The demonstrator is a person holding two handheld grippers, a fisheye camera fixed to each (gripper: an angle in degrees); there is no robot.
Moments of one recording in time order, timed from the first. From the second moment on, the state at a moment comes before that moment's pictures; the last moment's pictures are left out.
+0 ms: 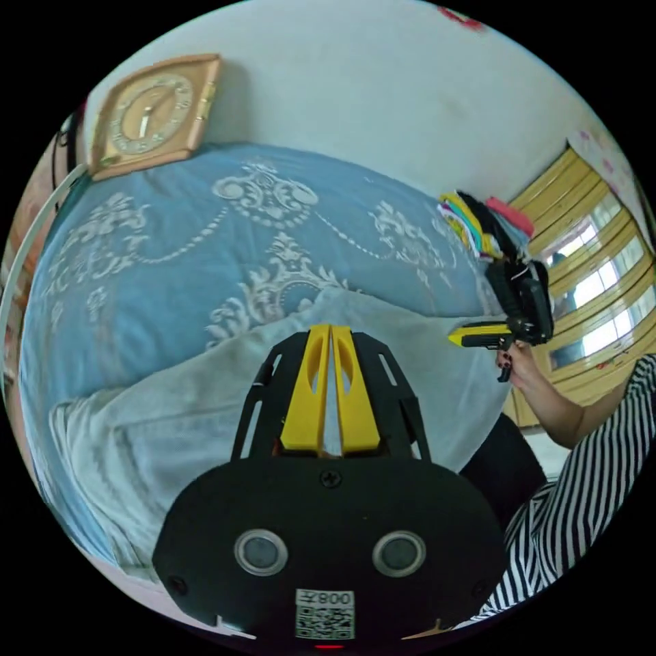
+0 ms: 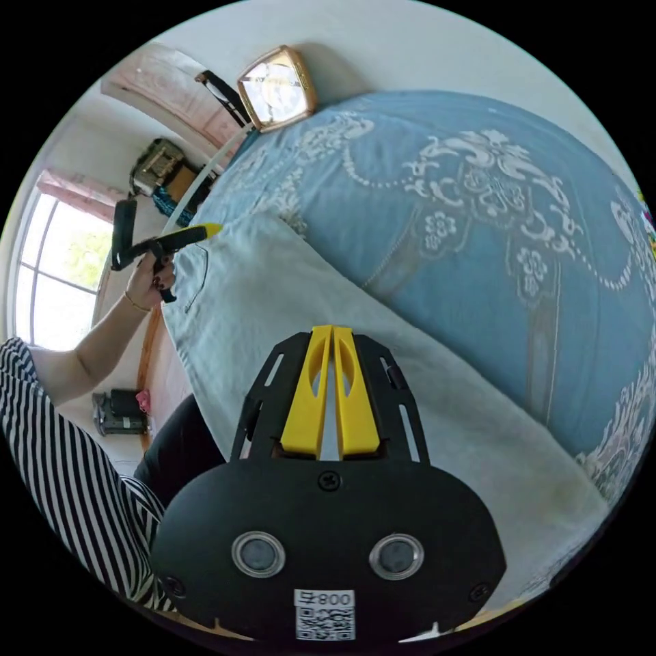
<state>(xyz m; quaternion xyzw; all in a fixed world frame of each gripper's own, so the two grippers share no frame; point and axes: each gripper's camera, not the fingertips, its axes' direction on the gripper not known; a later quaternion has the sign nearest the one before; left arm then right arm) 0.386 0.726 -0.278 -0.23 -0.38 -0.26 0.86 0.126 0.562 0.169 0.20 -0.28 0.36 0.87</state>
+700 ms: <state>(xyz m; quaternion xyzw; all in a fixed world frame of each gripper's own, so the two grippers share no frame) 0.378 0.671 0.029 -0.28 -0.35 -0.24 0.86 0.086 0.848 0.130 0.28 -0.30 0.49 0.76</state>
